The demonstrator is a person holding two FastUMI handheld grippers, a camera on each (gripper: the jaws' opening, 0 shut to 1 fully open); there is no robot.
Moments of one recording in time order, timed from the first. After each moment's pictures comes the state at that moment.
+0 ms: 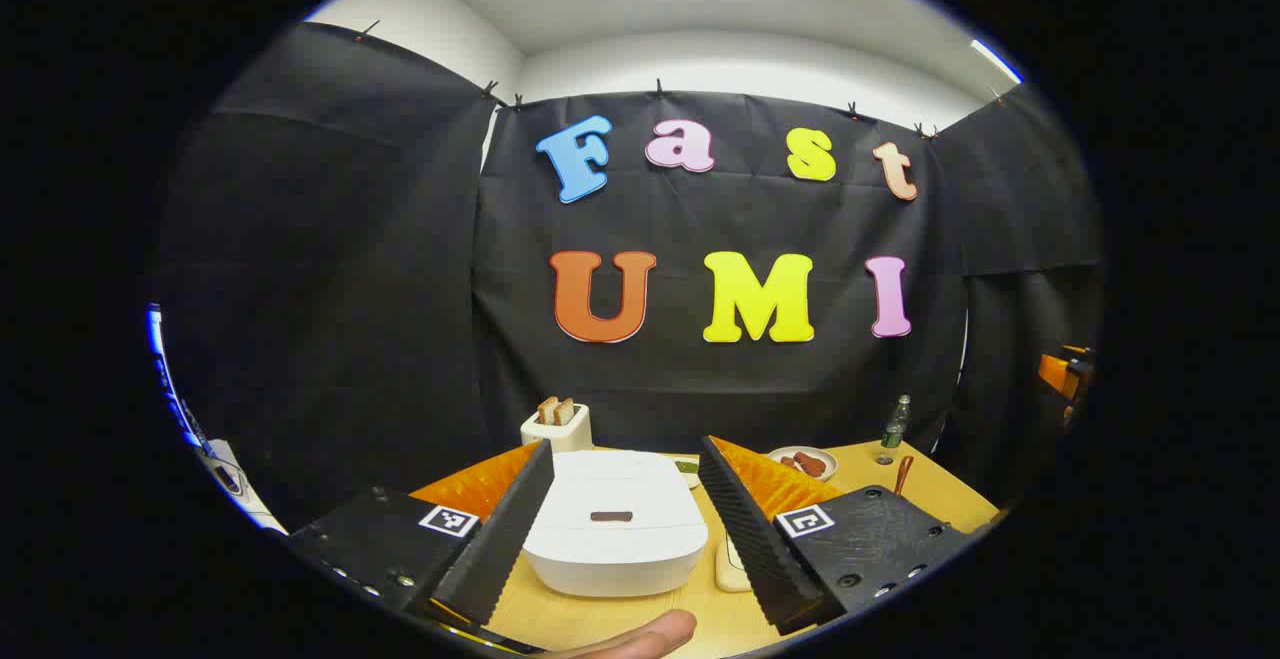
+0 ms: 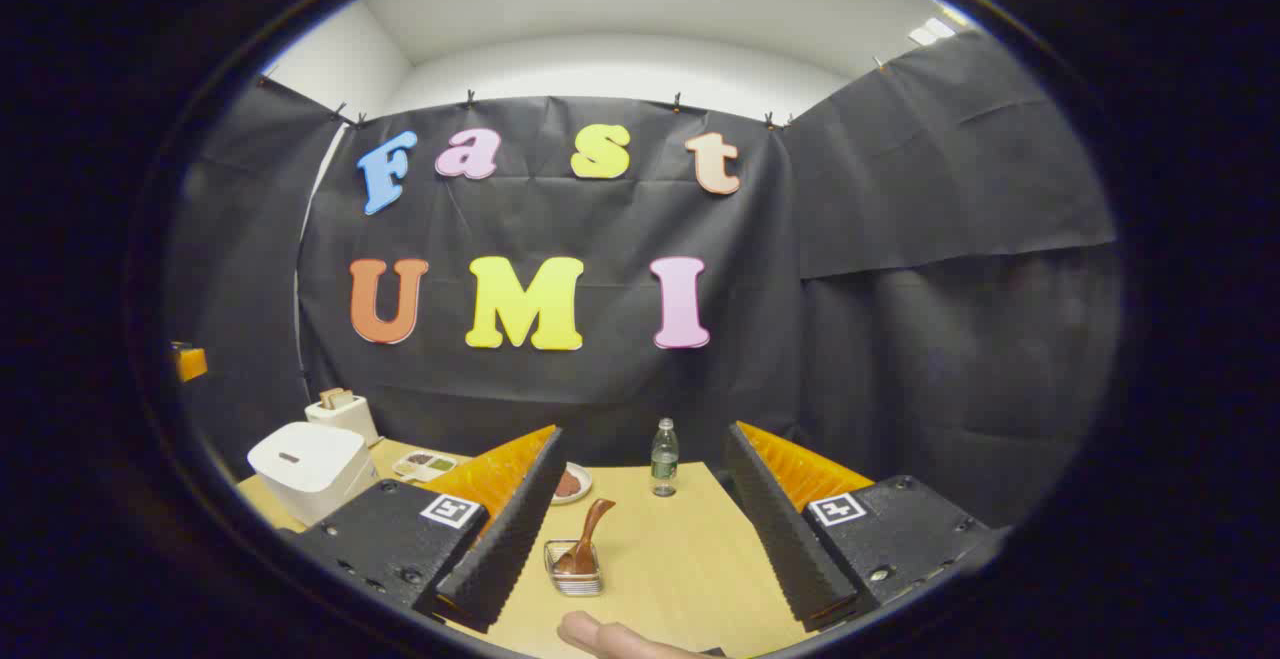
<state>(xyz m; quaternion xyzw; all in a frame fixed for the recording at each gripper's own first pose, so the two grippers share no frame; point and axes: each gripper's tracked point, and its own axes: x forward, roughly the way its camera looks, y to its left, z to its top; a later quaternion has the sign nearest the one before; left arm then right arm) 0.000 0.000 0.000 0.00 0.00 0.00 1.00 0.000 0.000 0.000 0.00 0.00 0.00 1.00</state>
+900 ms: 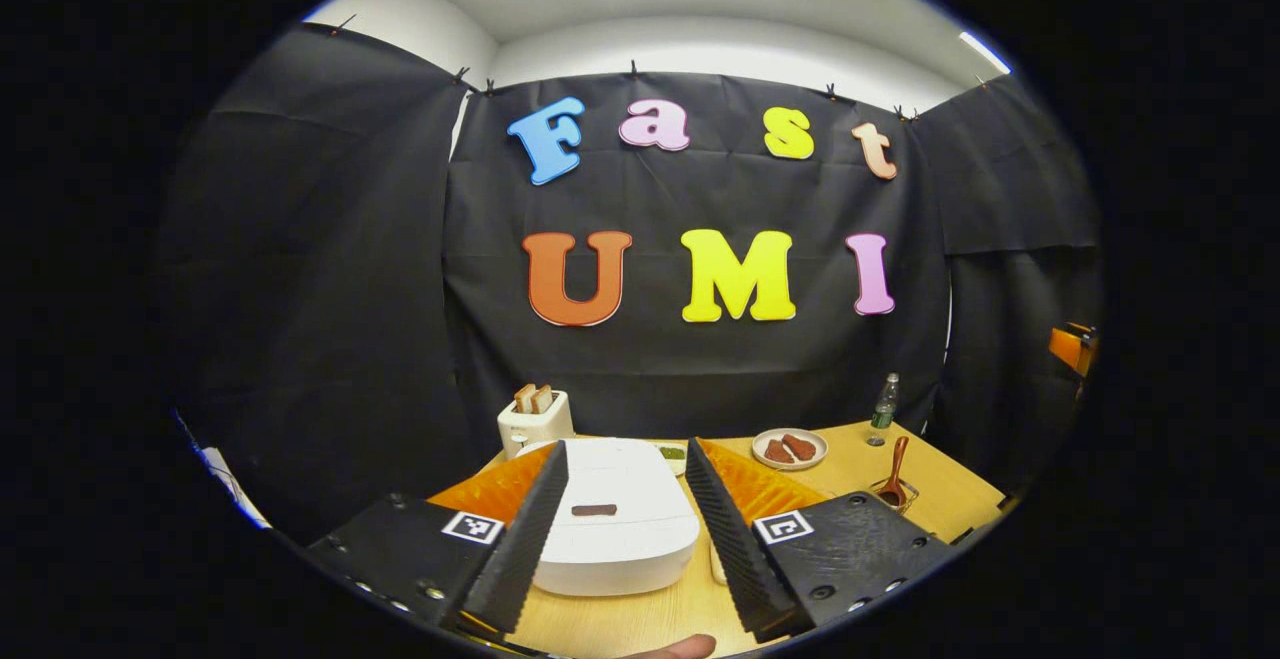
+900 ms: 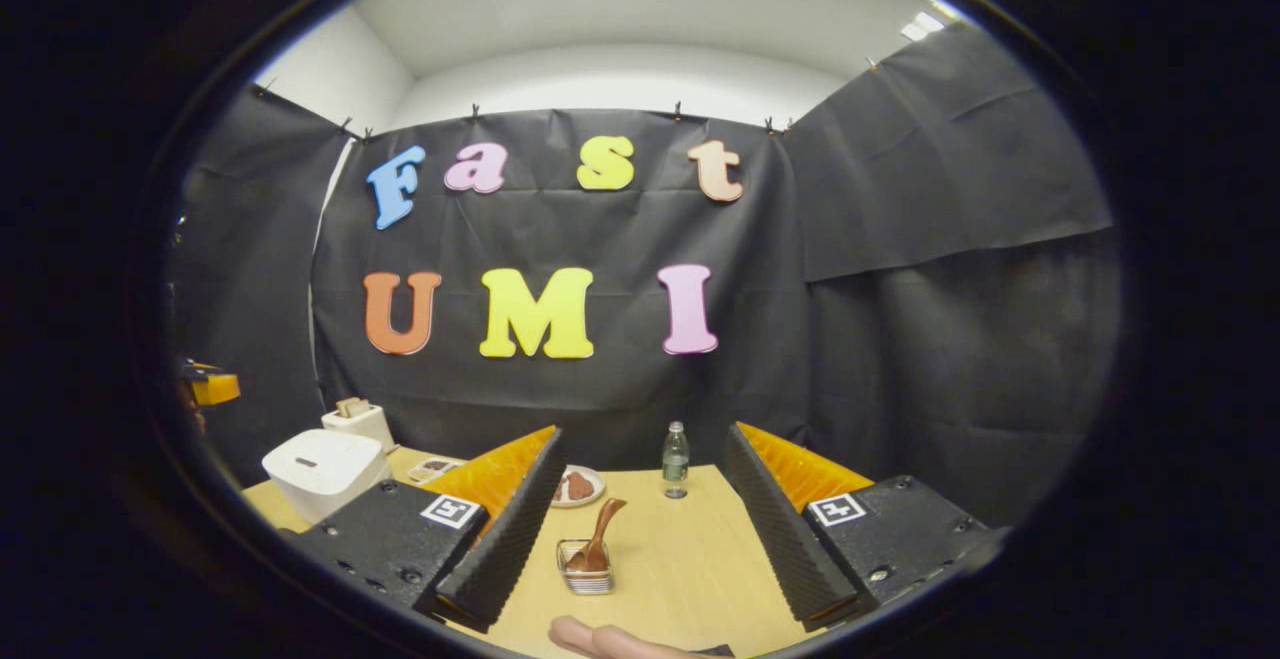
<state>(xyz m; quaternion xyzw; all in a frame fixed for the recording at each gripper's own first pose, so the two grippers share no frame) 0.031 -0.006 -0.035 0.03 0.03 -0.02 1.00 -0.016 -0.002 -0.006 0.02 -0.01 0.02 1.00</state>
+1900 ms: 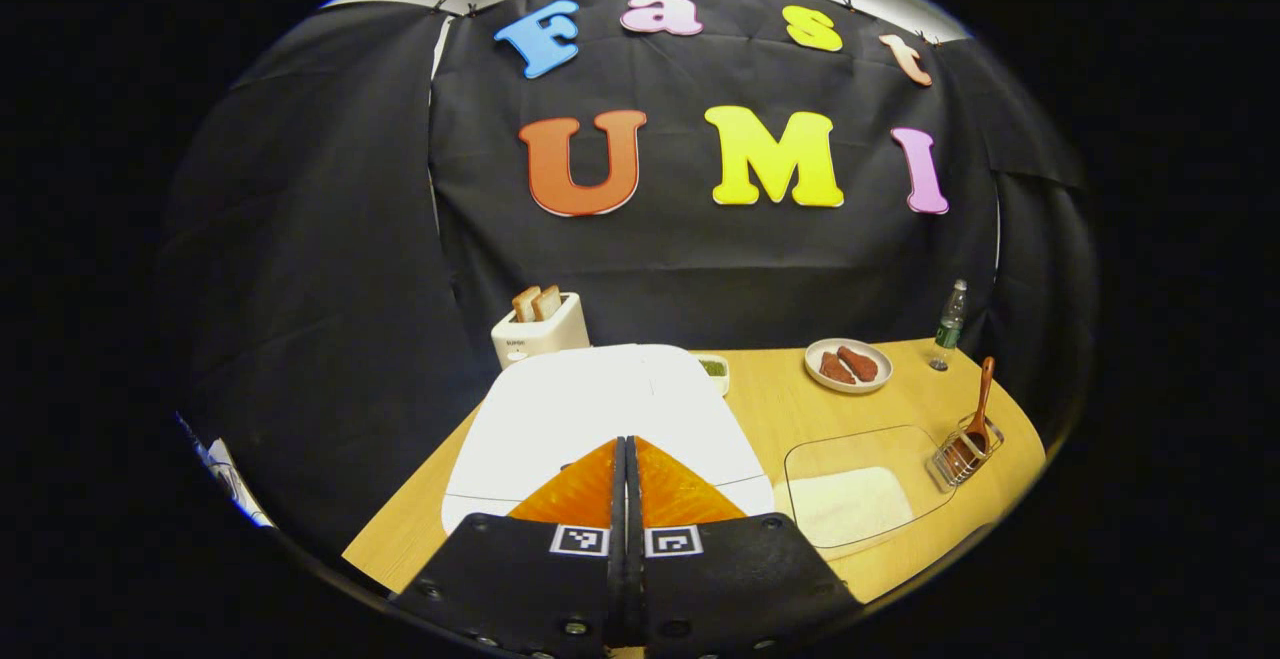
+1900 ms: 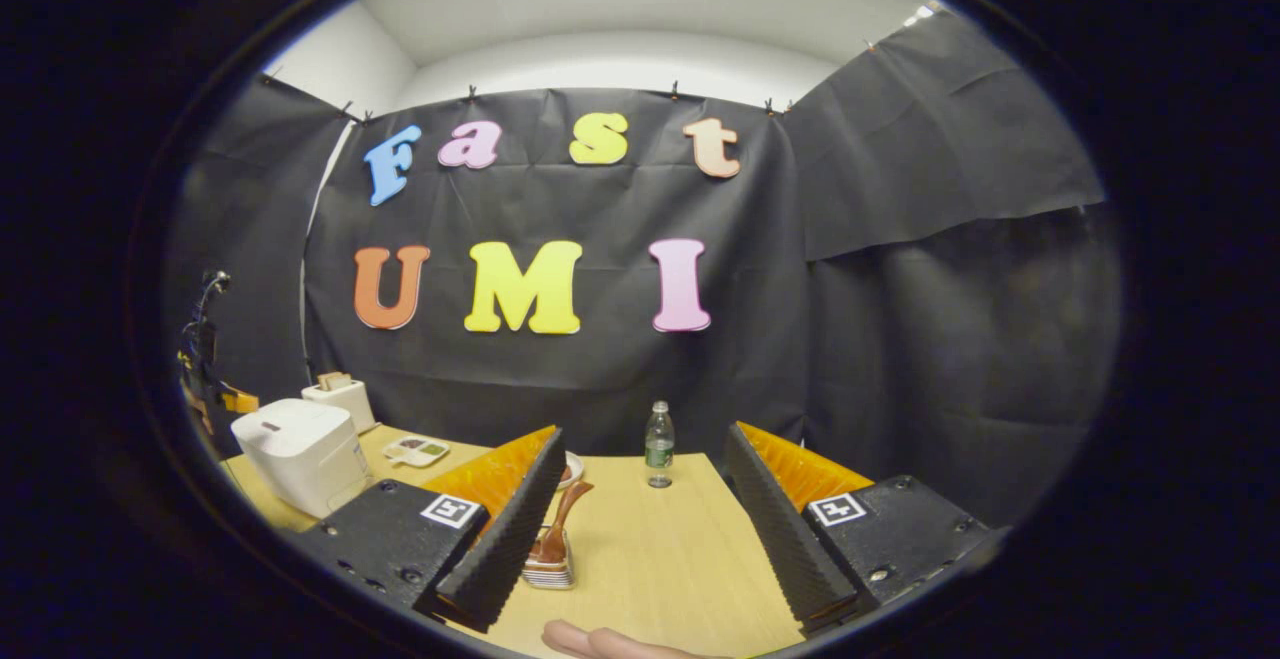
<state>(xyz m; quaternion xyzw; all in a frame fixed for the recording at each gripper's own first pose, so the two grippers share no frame) 0.129 0.001 -0.158 0.07 0.18 0.02 0.98 0.035 -0.050 -0.068 0.01 0.00 0.02 1.00</state>
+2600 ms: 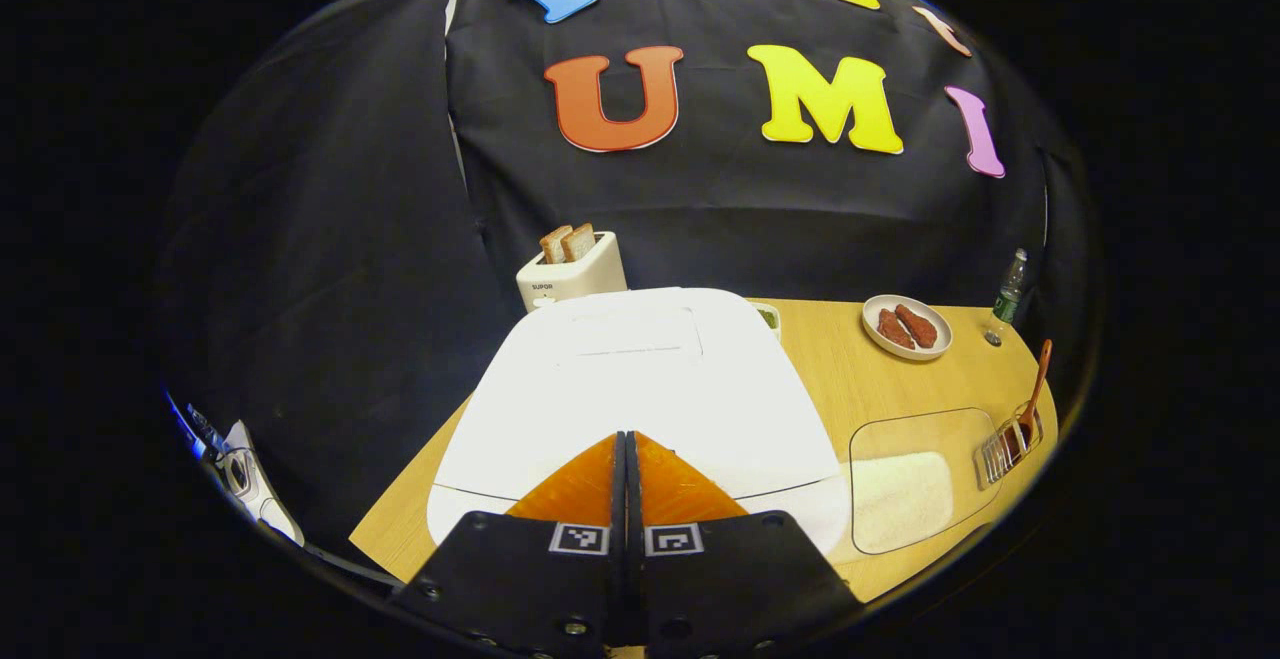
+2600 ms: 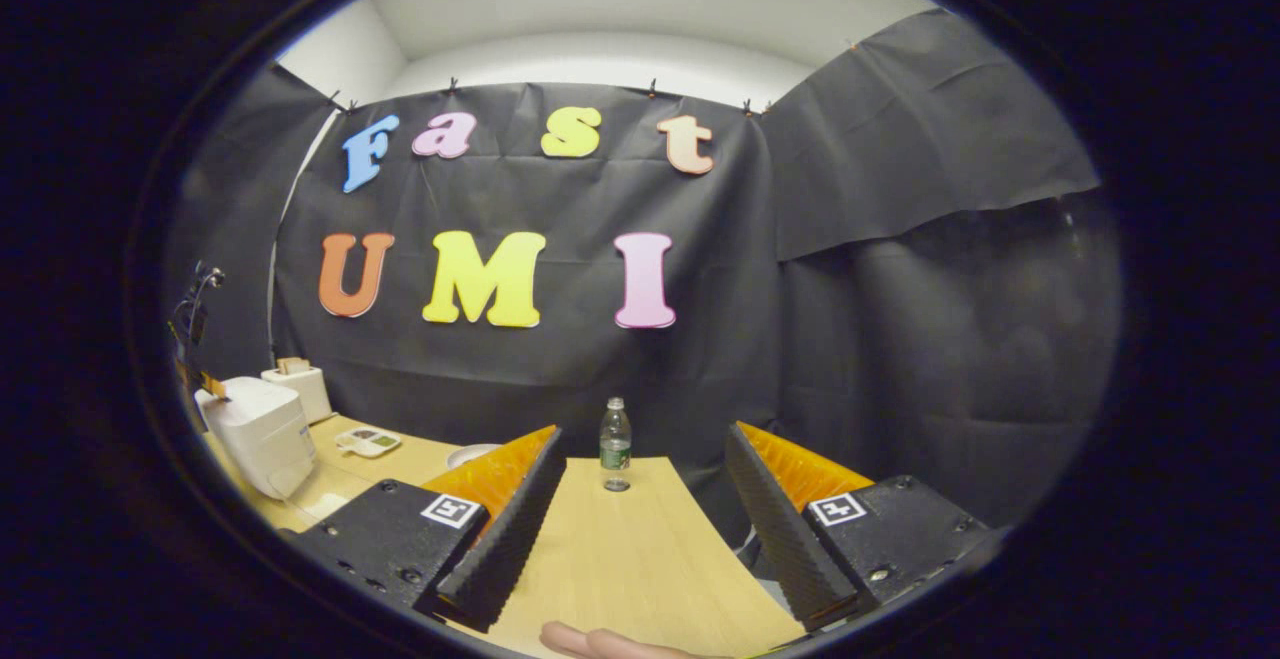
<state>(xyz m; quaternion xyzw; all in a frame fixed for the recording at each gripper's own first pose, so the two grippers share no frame) 0.146 0.023 -0.194 0.06 0.26 0.08 0.96 0.072 -0.092 -0.098 -0.01 -0.02 -0.02 1.00</state>
